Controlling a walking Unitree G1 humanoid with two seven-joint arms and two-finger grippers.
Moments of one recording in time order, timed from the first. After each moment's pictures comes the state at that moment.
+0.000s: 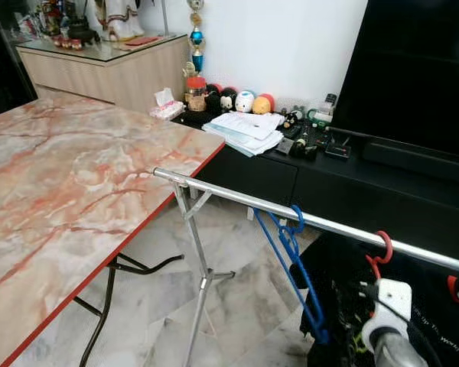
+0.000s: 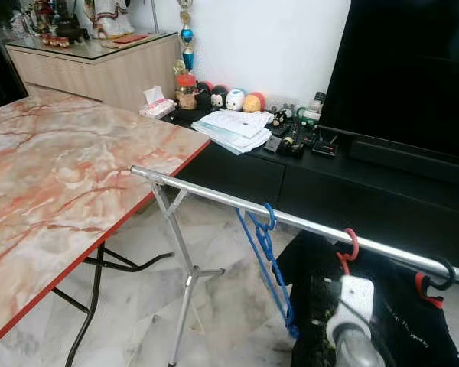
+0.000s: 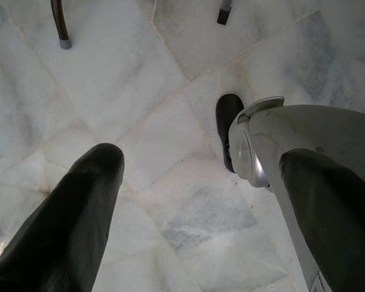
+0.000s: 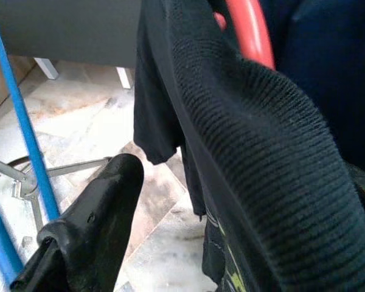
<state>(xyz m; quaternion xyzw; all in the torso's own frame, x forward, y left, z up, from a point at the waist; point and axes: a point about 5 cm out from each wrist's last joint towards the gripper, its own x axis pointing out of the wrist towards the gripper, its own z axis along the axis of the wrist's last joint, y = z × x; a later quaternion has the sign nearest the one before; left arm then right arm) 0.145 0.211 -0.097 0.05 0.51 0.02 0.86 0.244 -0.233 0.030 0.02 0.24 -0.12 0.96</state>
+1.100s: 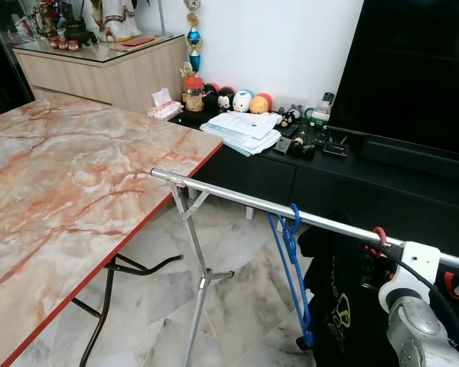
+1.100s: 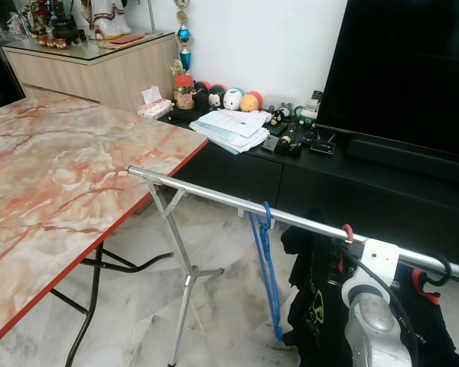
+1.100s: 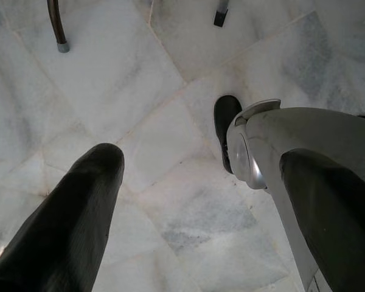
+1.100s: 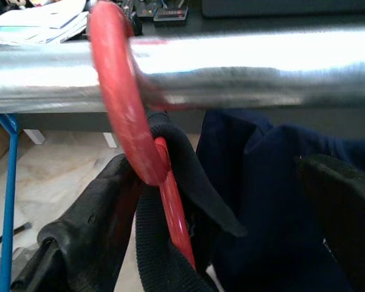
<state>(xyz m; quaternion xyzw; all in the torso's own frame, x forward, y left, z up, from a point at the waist) 0.147 0.211 -0.096 0.04 0.51 0.02 0.86 0.284 -0.250 0.092 0.04 0.17 -0.16 0.97</state>
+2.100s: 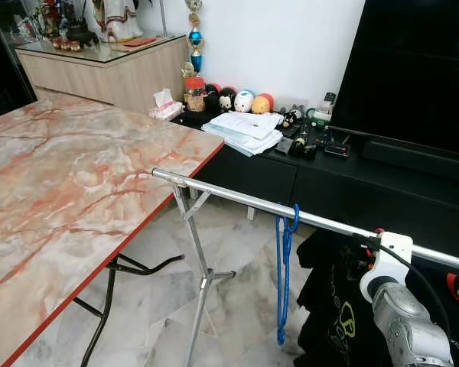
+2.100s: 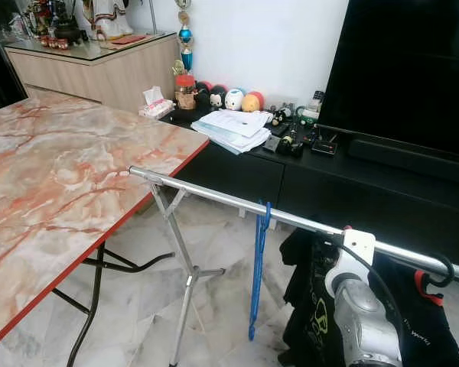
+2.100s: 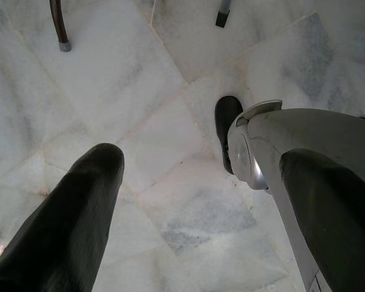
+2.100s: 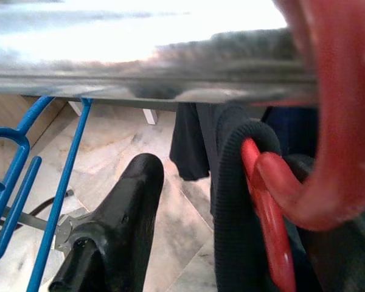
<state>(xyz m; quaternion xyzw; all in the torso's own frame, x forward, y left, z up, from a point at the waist) 0.147 0.211 -0.096 0.04 0.51 0.02 0.86 0.309 -0.235 0.085 0.05 0.20 -0.09 0.97</state>
